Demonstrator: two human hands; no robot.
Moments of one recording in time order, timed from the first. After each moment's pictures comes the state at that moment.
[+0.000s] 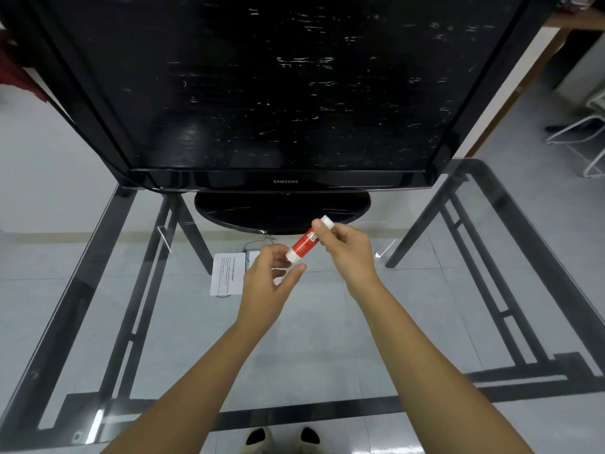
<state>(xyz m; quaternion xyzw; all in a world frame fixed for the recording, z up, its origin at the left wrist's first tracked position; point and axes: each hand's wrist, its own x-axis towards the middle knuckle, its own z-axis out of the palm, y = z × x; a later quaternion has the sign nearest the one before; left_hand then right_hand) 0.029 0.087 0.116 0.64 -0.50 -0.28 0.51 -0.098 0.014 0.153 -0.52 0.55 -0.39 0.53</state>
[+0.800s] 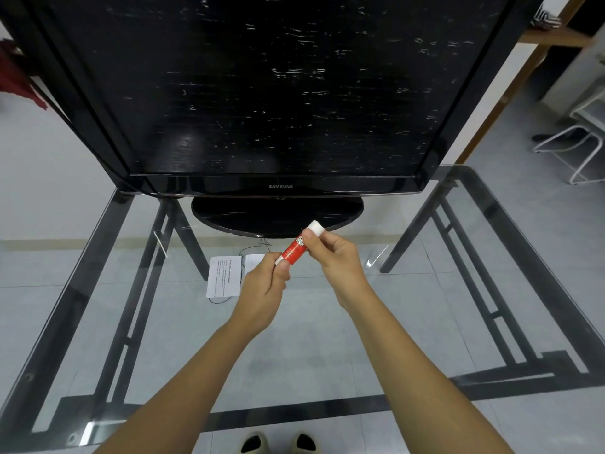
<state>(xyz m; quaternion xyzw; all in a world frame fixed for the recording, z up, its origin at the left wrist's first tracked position) 0.033 0.097 0.118 0.63 -0.57 -0.29 0.44 -0.096 0.036 0.159 -0.51 0.49 -0.39 0.59</state>
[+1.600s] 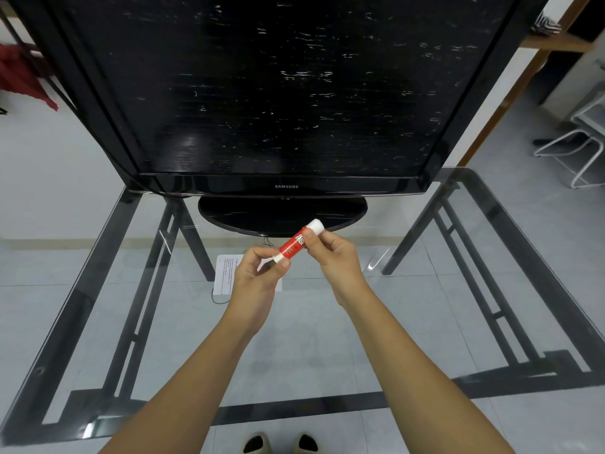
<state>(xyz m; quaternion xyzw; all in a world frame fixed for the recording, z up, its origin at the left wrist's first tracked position) 0.041 0.106 0.134 0.50 -0.31 -0.52 0.62 -0.085 0.044 0.161 -0.51 0.48 -0.40 0.59</state>
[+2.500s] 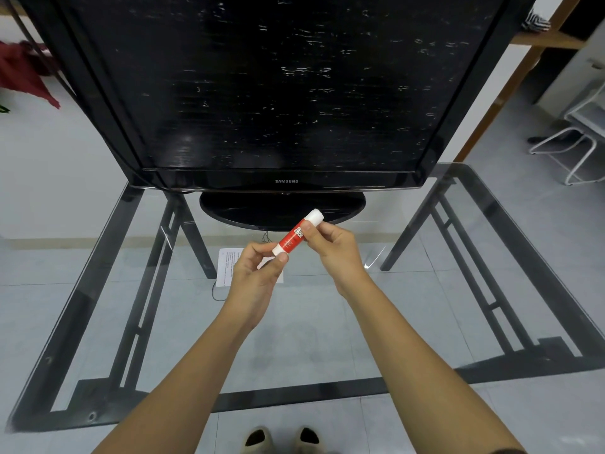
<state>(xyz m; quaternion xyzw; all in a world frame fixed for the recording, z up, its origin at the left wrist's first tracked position) 0.045 0.121 0.137 0.48 -0.29 -0.54 0.63 -0.085 0.056 0.168 -0.53 0.46 -0.41 0.59</state>
